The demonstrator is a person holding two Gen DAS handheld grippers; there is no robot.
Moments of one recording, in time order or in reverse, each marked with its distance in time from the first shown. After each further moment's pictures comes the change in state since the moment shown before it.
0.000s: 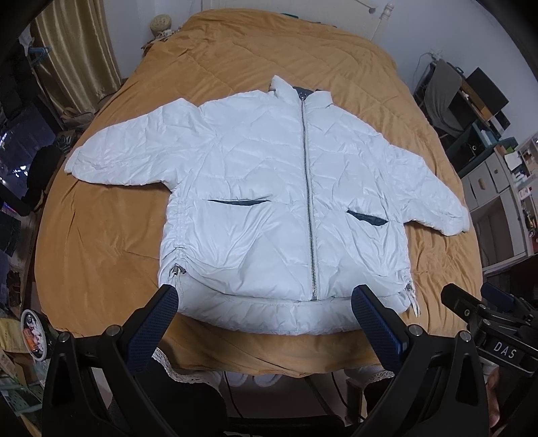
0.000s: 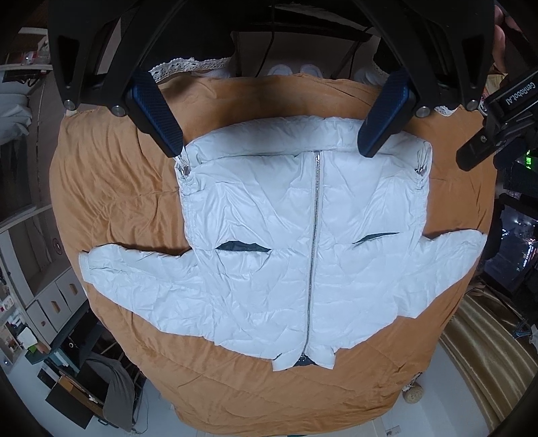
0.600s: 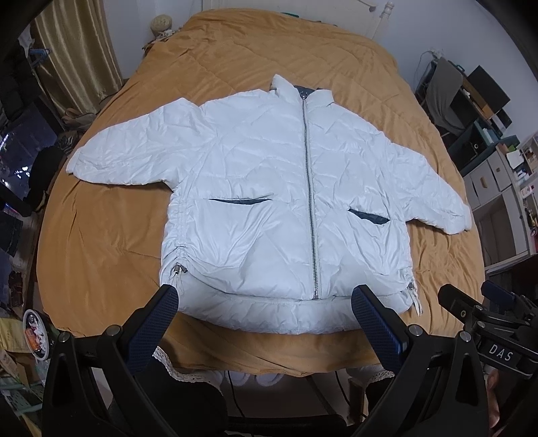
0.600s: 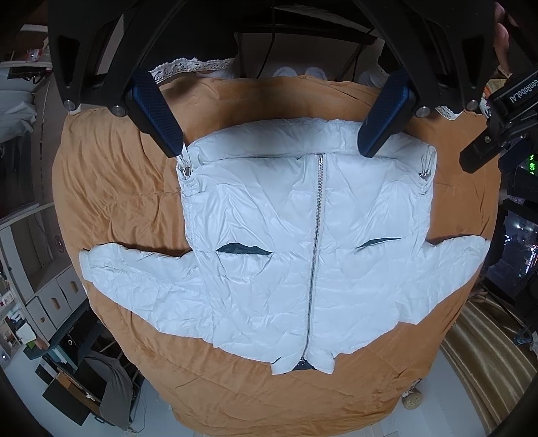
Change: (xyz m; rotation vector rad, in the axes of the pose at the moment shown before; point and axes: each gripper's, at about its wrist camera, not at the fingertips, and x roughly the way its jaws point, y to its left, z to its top) left arm -0.001 -0.003 0.000 0.005 0.007 0.014; right arm 0.004 0.005 0.000 -0.022 0.013 -0.017
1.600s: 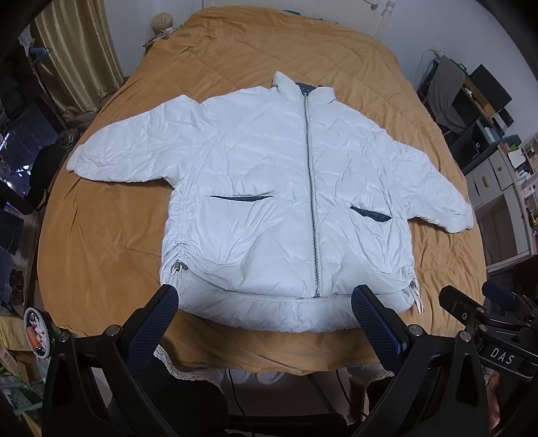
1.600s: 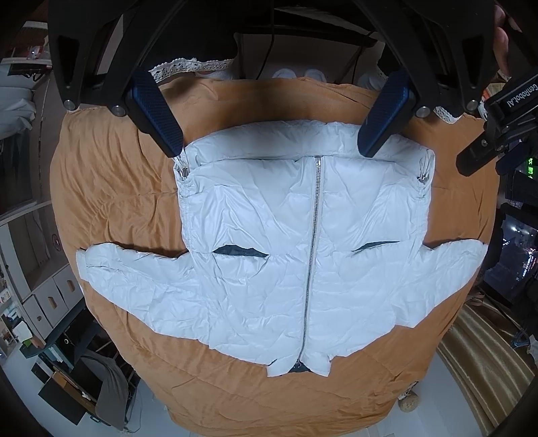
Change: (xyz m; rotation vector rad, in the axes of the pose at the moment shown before) left arm 0.003 -0.001 -0.003 0.003 0.011 0.010; right arm 0.001 0.001 -0.002 -0.003 0.006 0.006
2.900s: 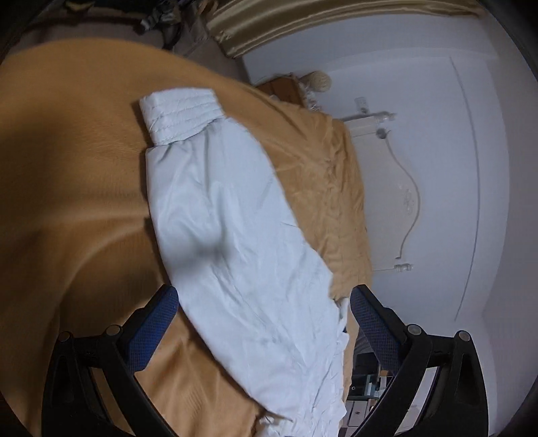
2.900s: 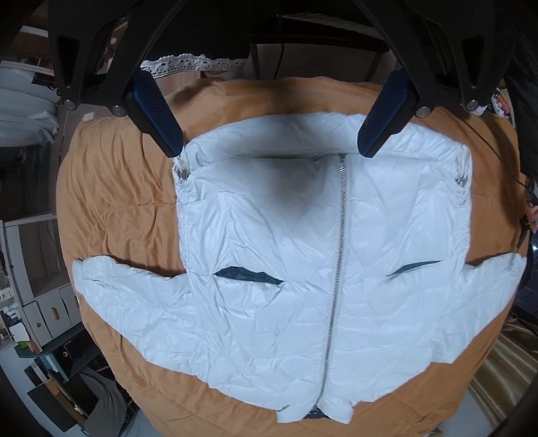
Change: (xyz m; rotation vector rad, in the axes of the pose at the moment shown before) left arm 0.276 0.512 0.120 -0.965 -0.386 -0.630; right arm 0.080 0.010 0.039 -0.019 0.196 -0.127
